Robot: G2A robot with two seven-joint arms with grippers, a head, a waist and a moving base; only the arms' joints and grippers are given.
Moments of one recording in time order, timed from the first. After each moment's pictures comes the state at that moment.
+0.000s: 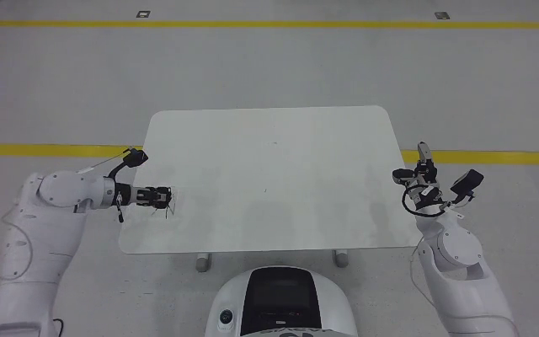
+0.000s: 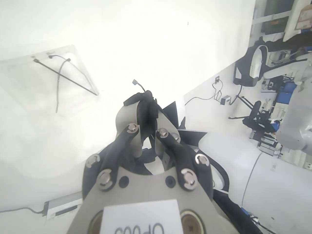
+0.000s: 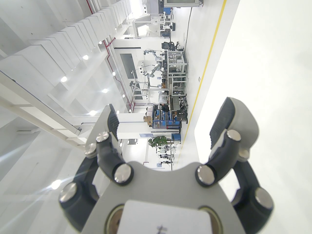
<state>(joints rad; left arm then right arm) 1.19 -0.84 -1.45 -1.28 0.15 -0.34 -1.39 -1.73 -1.15 1.60 -1.80 0.42 0.00 0.00</state>
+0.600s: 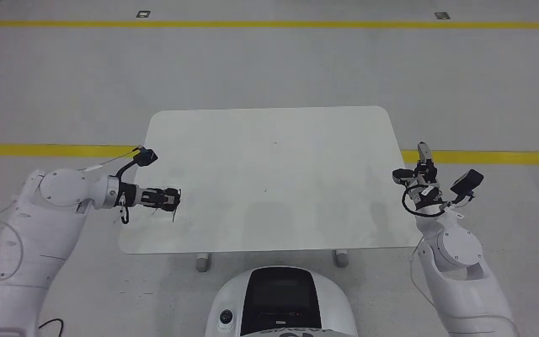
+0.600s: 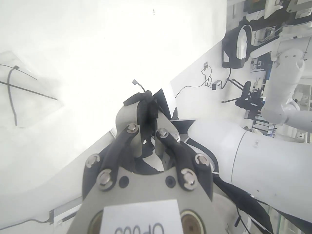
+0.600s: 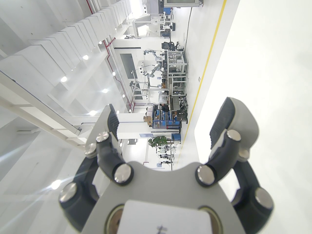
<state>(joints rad) 1.20 -0.77 -1.36 -1.37 -0.01 -0.34 -1.39 -1.73 -1.15 1.60 -1.80 0.42 0.00 0.00</state>
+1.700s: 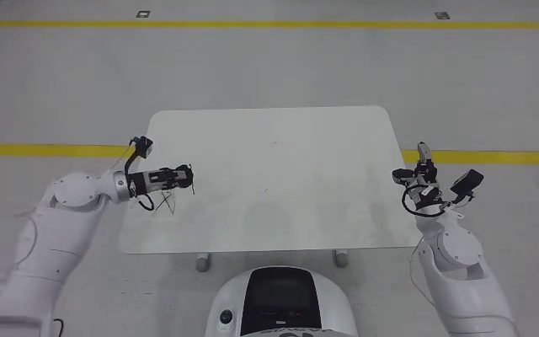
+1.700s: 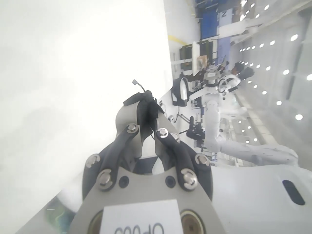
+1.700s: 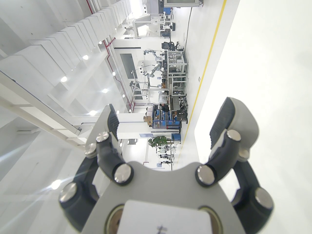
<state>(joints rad) 1.14 -0.82 -1.25 -1.19 -0.39 -0.33 -1.11 -1.73 -1.15 1.59 -1.81 0.42 -0.01 0.02</state>
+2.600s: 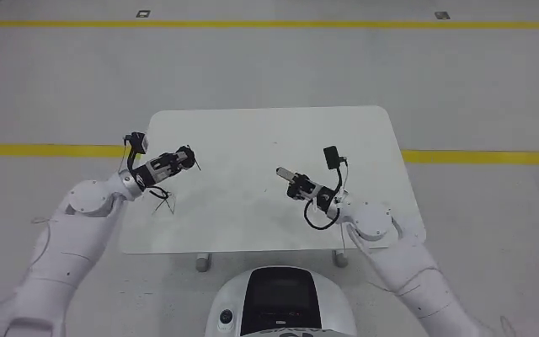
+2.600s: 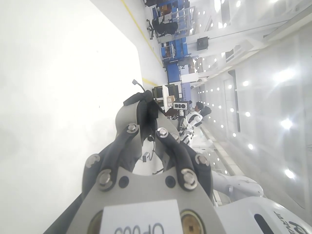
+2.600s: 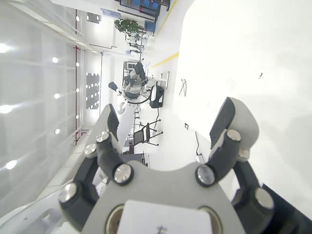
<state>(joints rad) 1.17 -0.86 -1.21 -1.18 -0.52 -0.34 -0.85 -1.35 -1.20 1.06 -1.62 0.08 0.03 0.50</state>
